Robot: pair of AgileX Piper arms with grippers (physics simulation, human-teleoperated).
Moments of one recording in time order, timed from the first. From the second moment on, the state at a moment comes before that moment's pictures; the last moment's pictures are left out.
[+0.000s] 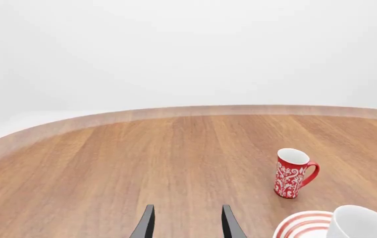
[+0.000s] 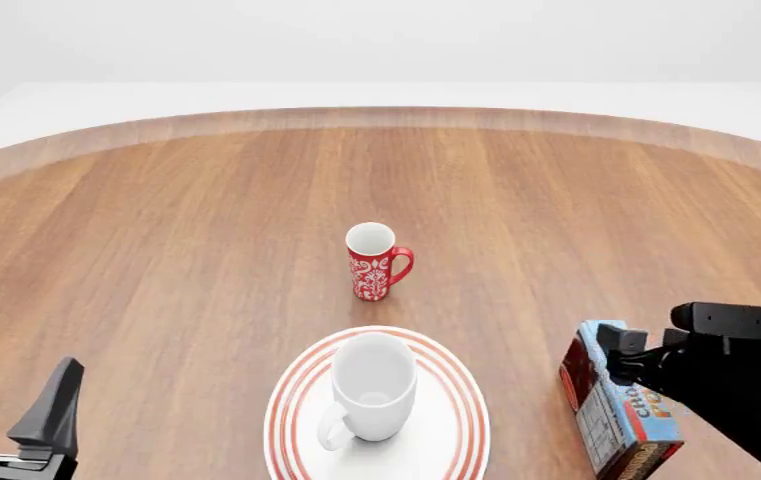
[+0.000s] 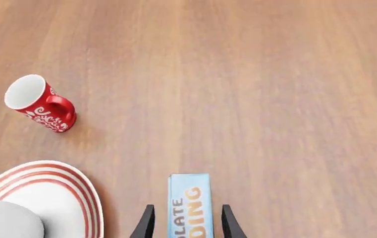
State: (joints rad) left arm -0.05 0.06 0.00 -0.09 -0.01; right arm 0.08 0.93 -0.33 0.03 0.14
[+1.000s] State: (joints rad) left arm -0.05 0.05 0.00 -0.09 0.01; right arm -0.06 0.11 -0.62 0.27 -0.09
